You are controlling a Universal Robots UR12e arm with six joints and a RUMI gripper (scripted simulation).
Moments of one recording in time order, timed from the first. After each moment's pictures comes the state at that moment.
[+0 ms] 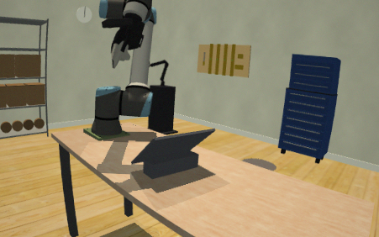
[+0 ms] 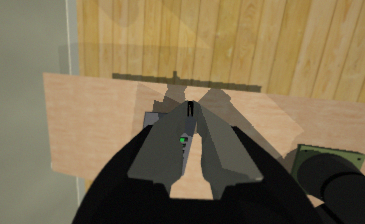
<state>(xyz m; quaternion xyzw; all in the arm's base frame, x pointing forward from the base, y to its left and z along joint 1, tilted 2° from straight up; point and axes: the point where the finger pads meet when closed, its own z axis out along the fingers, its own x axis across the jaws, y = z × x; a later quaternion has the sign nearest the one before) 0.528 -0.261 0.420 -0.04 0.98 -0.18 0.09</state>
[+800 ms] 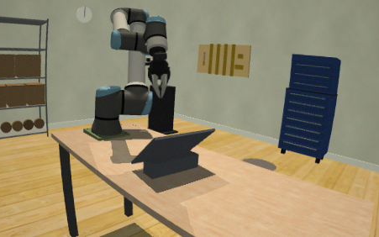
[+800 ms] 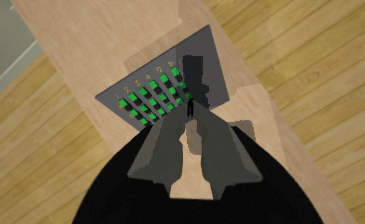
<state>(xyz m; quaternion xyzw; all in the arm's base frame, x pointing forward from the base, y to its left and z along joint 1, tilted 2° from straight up) 0.579 -0.074 0.313 -0.44 0.86 -0.19 0.16</state>
